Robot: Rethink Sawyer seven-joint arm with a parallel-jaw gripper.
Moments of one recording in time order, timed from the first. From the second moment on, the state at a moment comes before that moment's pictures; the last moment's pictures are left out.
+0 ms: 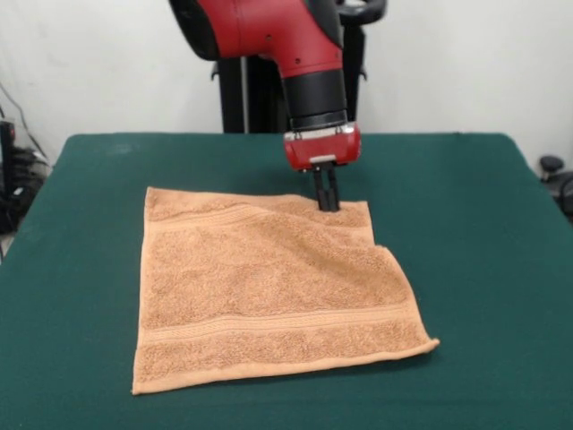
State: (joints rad) arm -0.33 -0.39 0.02 1.99 -0.65 -0.47 2.25
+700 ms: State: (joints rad) arm -0.36 -0.40 0.01 2.01 -0.66 -0.46 2.25
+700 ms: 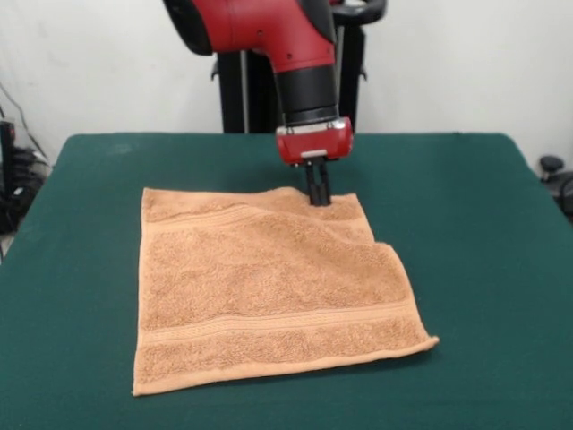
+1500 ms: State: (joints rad) arm -0.38 -0.47 -0.09 2.19 -0.66 -0.25 2.25
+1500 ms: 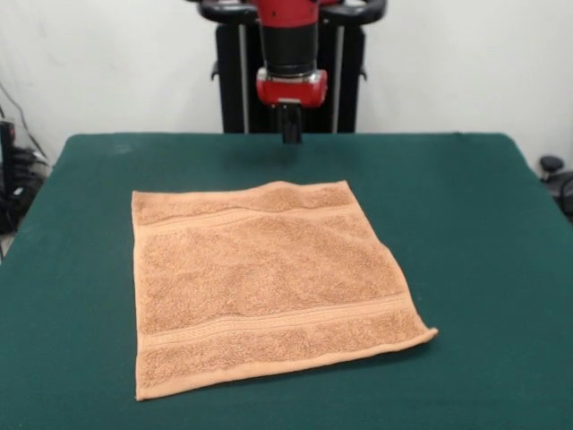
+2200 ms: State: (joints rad) arm -0.26 -0.45 -0.14 2.21 -0.60 -0.24 2.25
